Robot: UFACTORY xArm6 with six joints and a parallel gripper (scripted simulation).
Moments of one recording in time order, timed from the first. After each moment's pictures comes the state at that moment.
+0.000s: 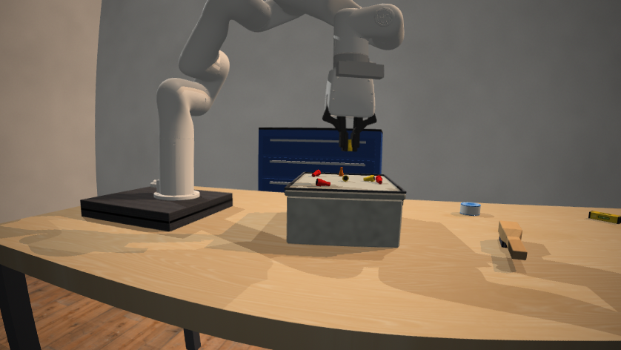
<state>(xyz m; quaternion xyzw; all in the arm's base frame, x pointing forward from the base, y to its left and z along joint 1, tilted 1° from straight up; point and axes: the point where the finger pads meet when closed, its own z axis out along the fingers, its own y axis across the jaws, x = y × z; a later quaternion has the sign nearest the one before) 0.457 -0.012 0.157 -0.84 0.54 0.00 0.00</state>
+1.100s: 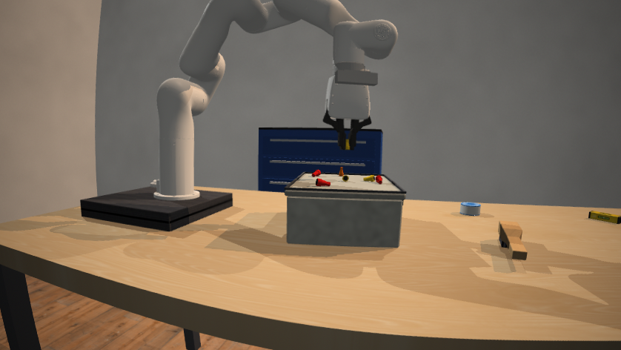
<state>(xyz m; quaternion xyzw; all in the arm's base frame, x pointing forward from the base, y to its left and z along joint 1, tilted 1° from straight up) 0.439 0.069 0.158 -0.84 0.54 0.00 0.00</state>
